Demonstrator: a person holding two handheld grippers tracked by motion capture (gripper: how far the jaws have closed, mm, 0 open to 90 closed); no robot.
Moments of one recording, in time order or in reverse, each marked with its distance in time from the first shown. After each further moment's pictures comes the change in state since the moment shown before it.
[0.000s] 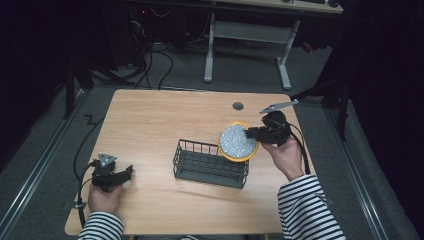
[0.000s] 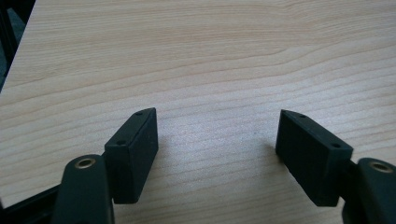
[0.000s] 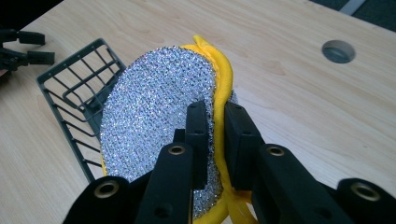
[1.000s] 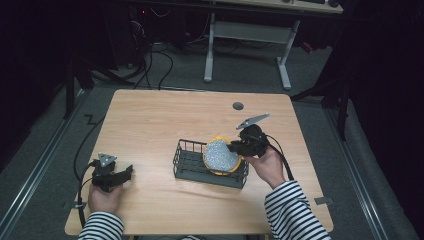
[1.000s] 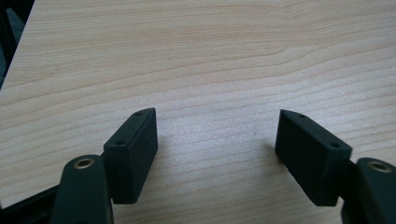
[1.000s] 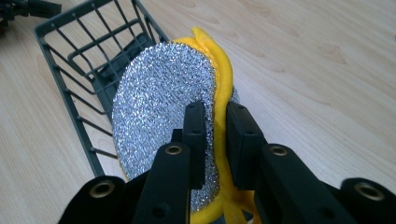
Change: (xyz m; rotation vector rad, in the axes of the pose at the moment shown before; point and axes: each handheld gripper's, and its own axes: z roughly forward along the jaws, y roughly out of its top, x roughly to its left) left arm 0.000 0.000 0.000 0.000 -0.002 -0.001; right arm 0.033 -0.014 0.052 0.085 0.046 -0.113
